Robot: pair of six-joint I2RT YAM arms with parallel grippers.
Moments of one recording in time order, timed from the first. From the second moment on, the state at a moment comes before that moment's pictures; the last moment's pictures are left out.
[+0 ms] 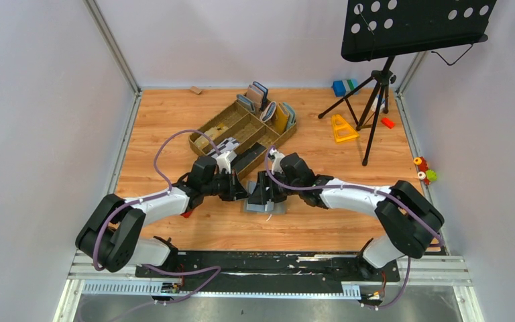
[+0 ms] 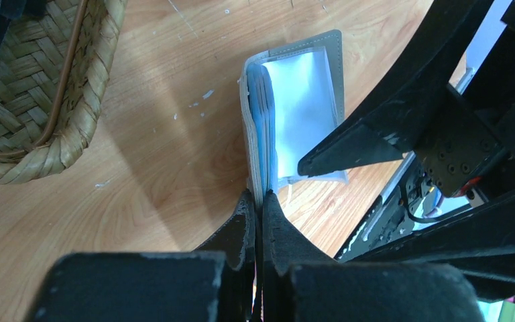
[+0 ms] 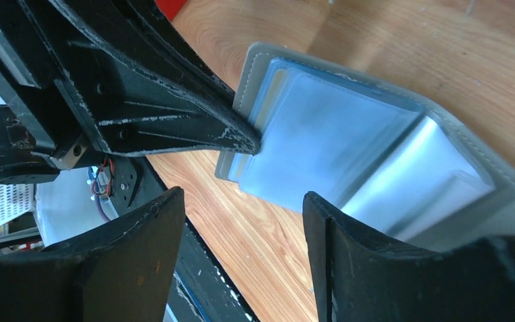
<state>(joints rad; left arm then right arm) -0.52 1.34 0.48 0.22 0.51 -0.58 0.81 1.50 0.74 0.13 -0.37 0.65</state>
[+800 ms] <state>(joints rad) -0.52 1.34 0.48 0.20 0.51 -0.65 0.82 1.63 0.77 0.13 -0.27 0.67</state>
